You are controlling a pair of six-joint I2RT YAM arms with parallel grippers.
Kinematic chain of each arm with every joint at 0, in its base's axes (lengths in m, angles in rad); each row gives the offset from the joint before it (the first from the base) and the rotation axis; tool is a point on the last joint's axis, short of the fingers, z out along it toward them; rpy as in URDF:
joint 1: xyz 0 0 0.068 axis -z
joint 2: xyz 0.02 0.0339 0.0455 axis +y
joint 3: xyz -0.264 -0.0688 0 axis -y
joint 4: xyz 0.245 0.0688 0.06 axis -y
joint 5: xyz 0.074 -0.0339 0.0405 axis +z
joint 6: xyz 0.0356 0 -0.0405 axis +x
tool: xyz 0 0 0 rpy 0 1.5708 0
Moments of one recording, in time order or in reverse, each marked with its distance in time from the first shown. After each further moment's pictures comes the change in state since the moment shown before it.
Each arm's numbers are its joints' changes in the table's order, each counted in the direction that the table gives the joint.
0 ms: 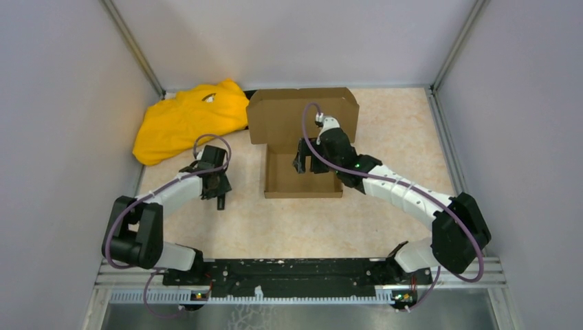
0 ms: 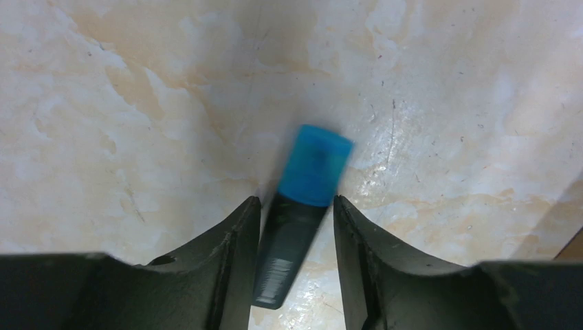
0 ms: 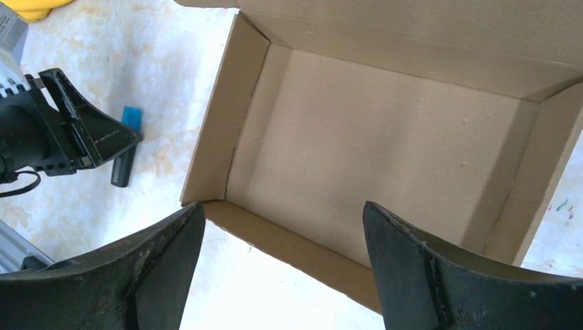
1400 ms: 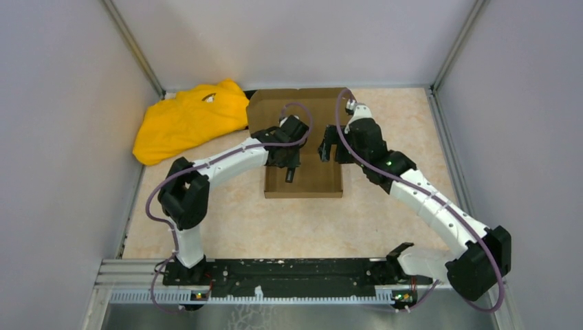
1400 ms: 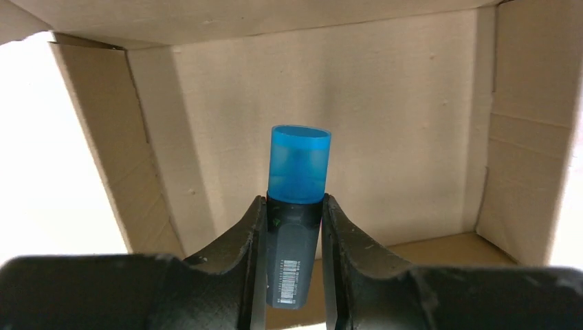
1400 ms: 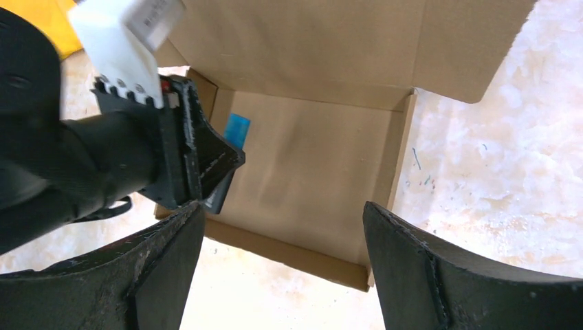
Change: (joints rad) left arm 0.505 0.448 0.791 -0.212 -0.014 -0.001; right arm 0.135 -0.201 0.061 -0.219 -0.055 -0.060
